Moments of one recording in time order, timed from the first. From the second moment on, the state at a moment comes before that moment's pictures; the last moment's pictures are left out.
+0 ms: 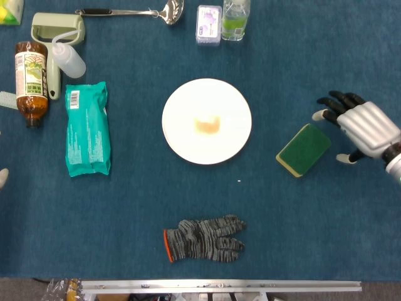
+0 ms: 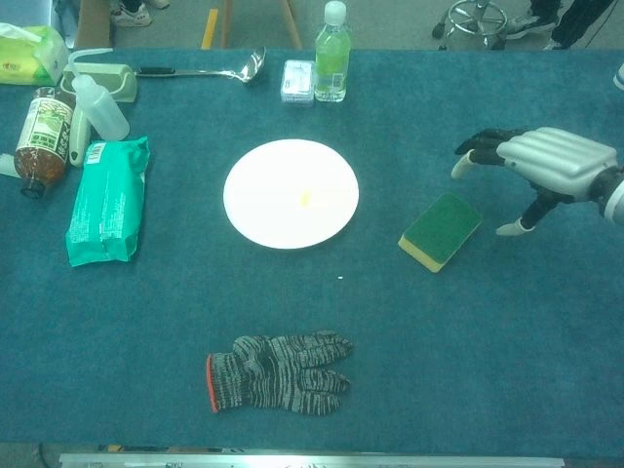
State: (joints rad) left arm -0.07 -1.23 -0.05 -1.51 1.42 1.46 -0.01; right arm 0.55 -1.29 0.04 -1.48 -1.50 0.85 -0.06
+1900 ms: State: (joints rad) left arm -0.06 -1.27 -0.04 -1.41 1.42 1.42 -0.12; right arm 0.60 -1.48 -0.03 -1.25 -1.58 0.96 0.04
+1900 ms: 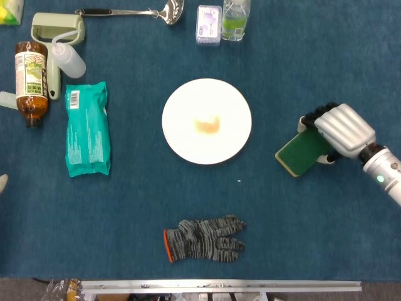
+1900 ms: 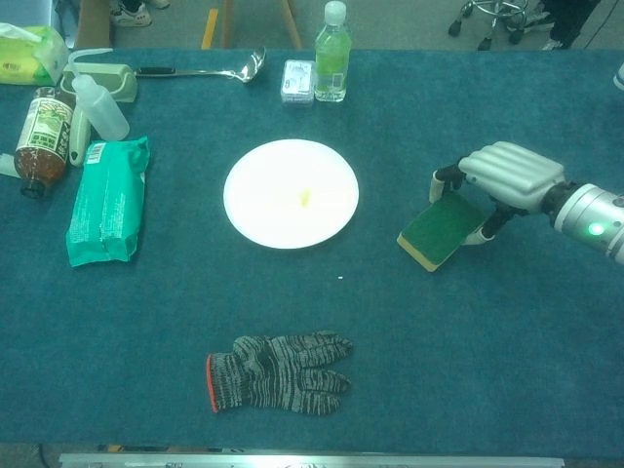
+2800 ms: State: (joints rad) left arm -0.05 -1.27 -0.04 -1.41 1.43 1.44 -0.13; right arm 0.74 -1.45 0.12 -1.34 -1.48 0.90 -0.11
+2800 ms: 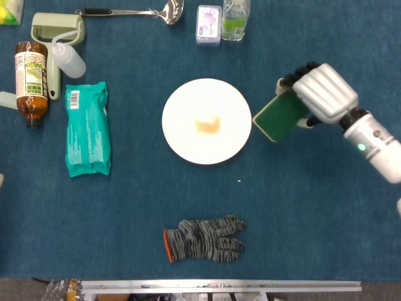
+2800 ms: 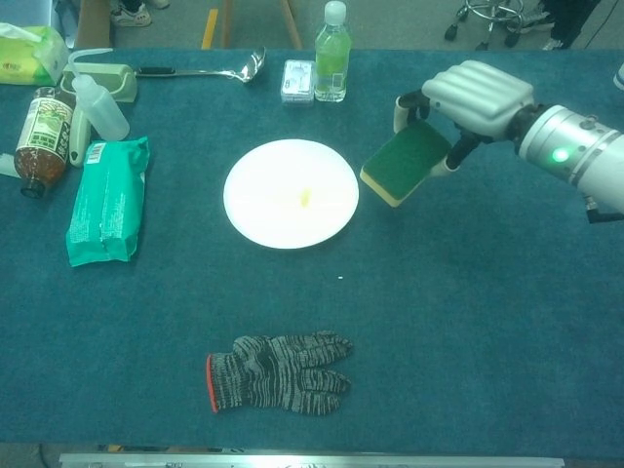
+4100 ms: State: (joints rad) left arm -0.05 -1.30 -0.03 -1.32 1.42 1.40 -0.21; right arm 0.96 -1.72 0.18 -1.10 -1.37 0.72 -0.16
